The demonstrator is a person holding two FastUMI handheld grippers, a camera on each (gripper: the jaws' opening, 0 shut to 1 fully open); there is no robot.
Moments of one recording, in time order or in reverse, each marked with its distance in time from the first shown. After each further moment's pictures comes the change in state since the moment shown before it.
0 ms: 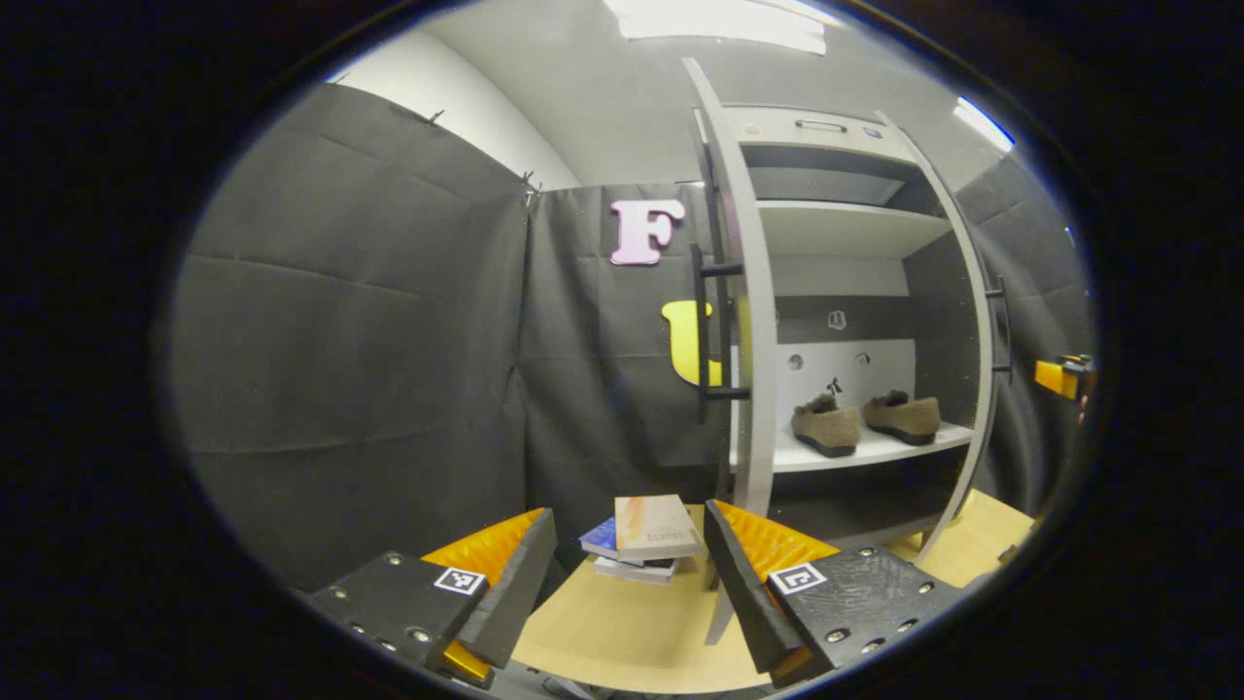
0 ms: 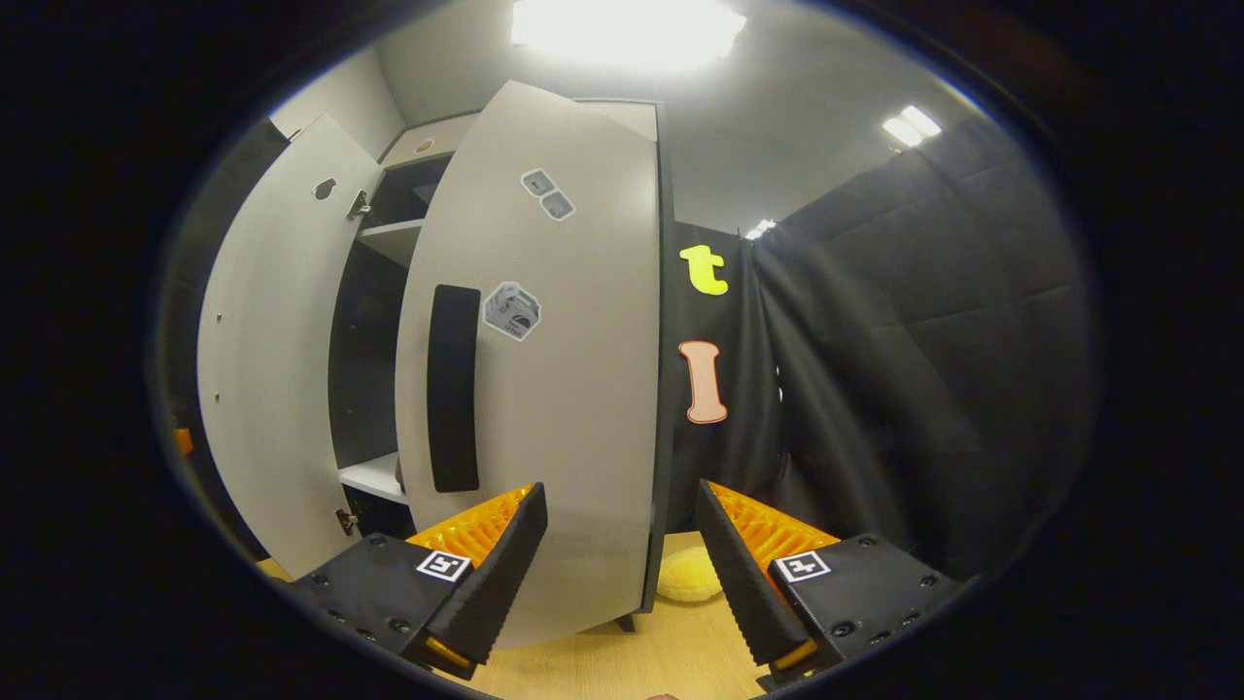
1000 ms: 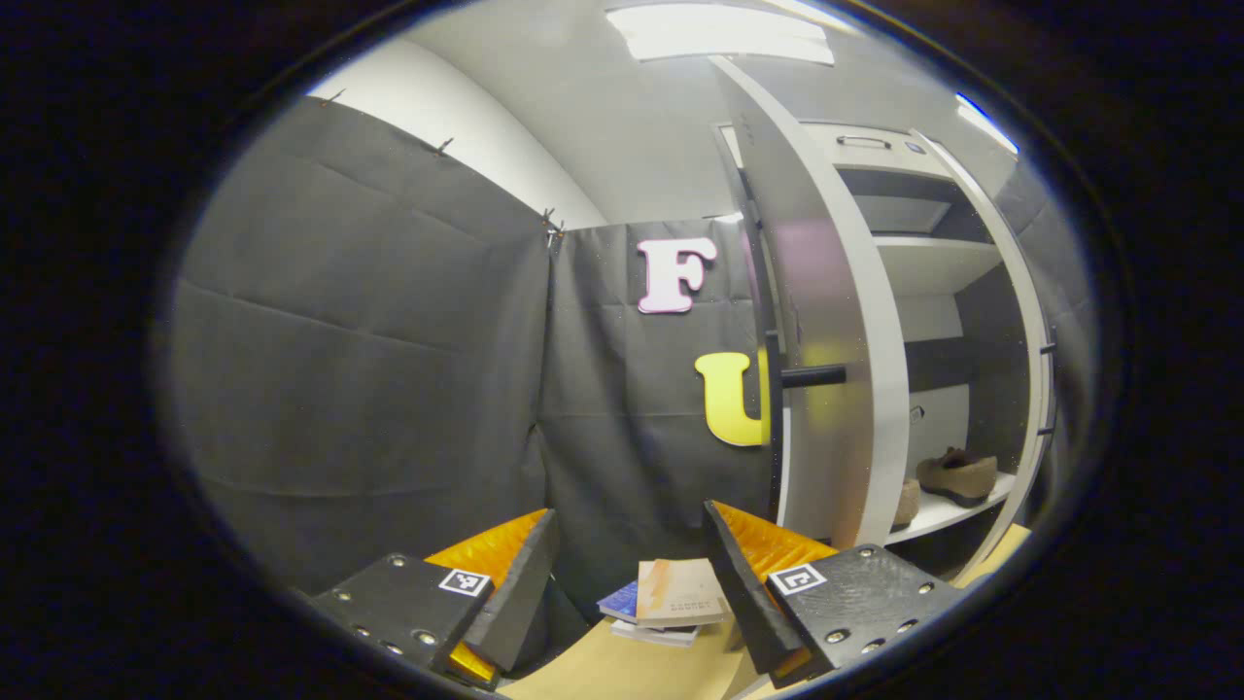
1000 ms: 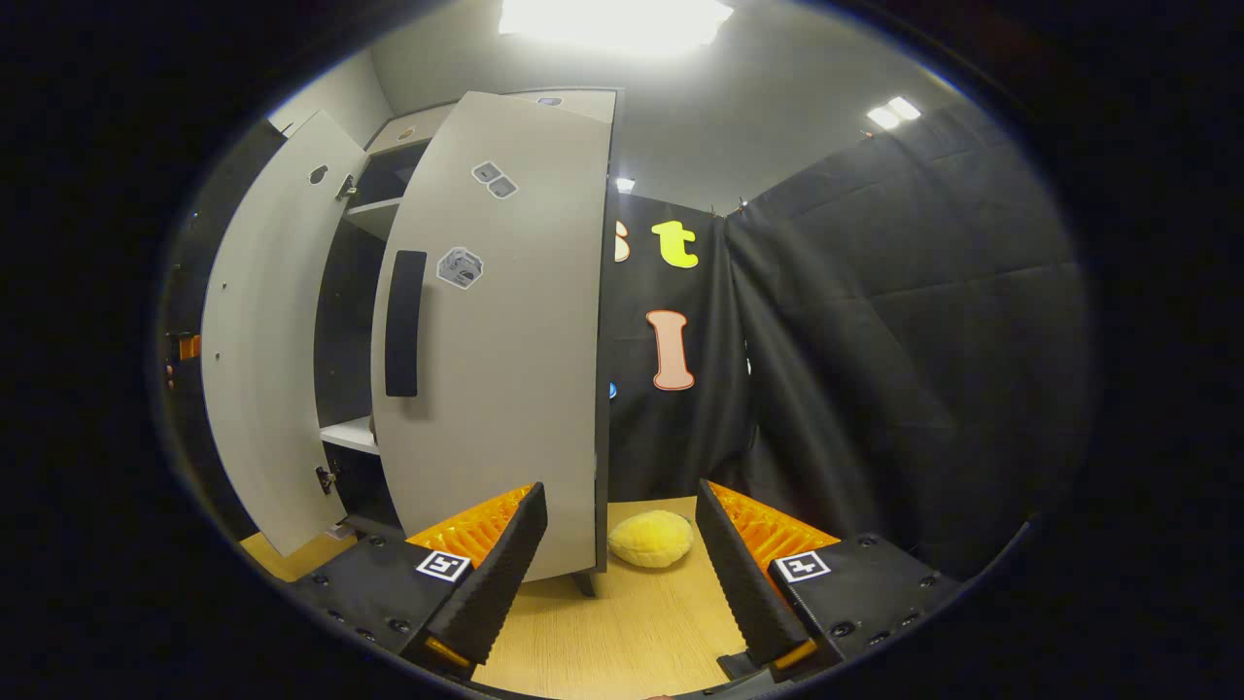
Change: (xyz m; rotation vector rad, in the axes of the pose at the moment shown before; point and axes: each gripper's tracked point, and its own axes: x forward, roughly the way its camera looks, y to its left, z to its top) left arm 0.086 -0.008 0.084 0.025 -0.126 0.062; right arm -0.042 -0.051 -0.050 0.015 0.075 -0.041
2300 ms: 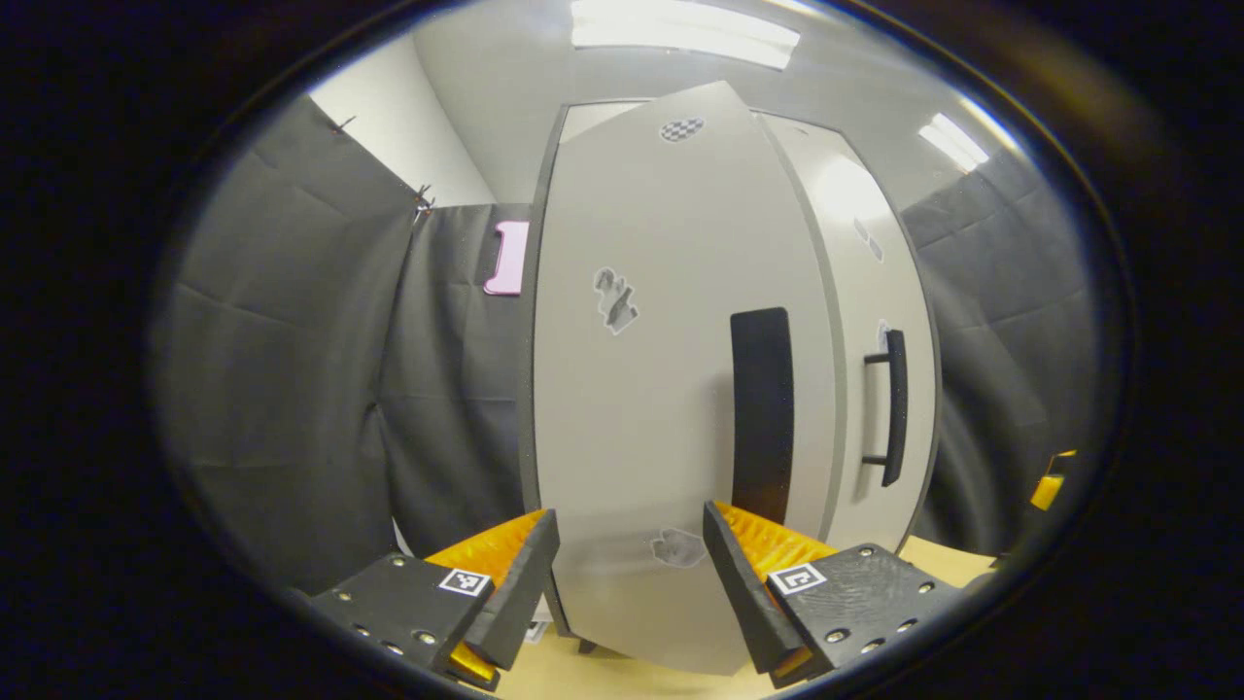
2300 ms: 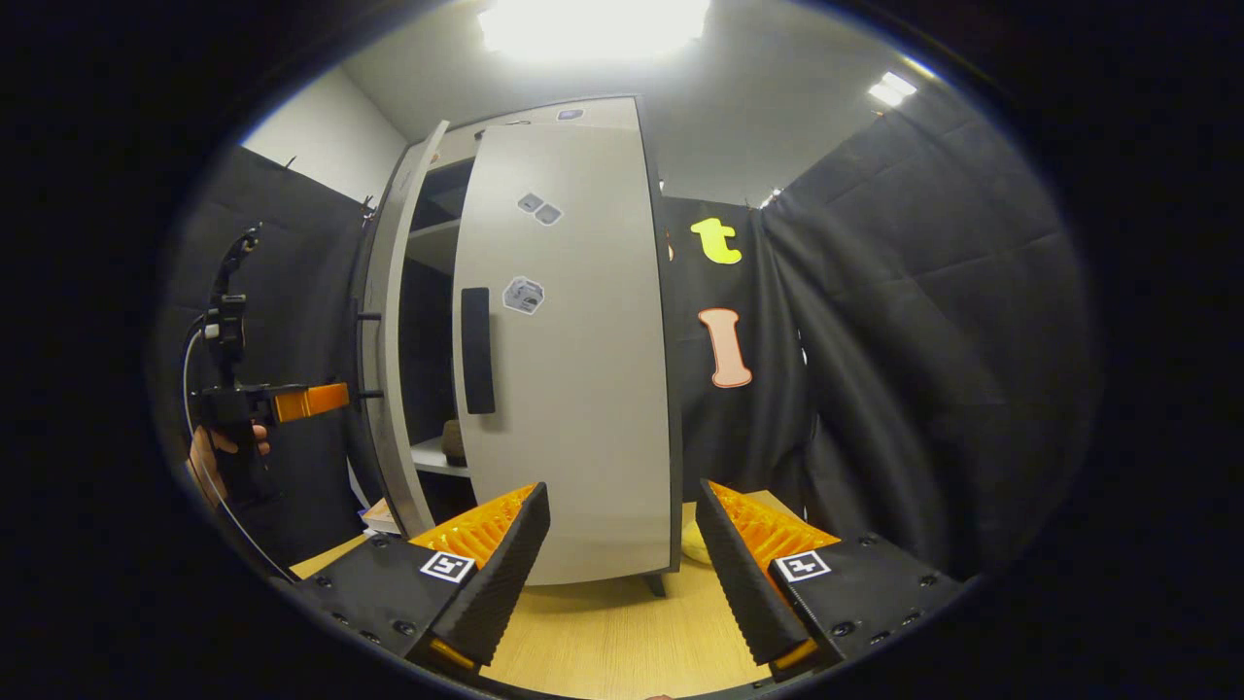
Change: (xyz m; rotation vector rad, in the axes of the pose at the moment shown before) left arm -0.005 -0.203 -0.005 -0.048 0.007 -0.330; right arm -0.011 0.062 0.019 0.080 -0.027 0.157
